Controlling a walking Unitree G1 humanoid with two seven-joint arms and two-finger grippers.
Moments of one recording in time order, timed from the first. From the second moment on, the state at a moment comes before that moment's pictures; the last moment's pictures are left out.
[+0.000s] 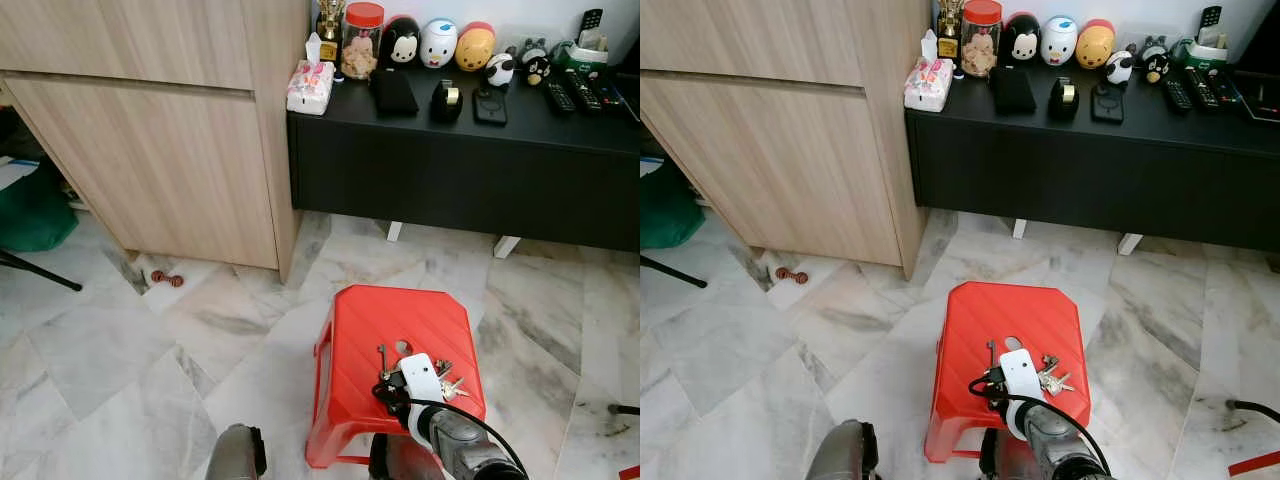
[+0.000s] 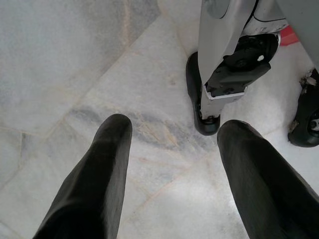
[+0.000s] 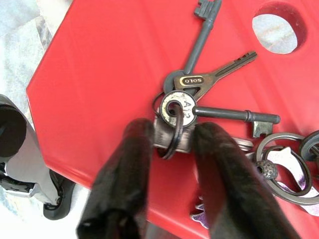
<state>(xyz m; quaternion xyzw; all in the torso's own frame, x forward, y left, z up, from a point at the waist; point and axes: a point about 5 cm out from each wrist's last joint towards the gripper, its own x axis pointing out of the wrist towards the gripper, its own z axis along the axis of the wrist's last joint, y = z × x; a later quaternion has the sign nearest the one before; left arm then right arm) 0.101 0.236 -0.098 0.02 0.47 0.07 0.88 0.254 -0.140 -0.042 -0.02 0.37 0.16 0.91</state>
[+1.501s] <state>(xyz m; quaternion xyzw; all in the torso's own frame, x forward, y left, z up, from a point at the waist) 0.150 0.233 -0.086 0.06 0.45 0.05 0.89 0.320 -0.186 0.061 -0.04 0.01 -0.05 1.00</state>
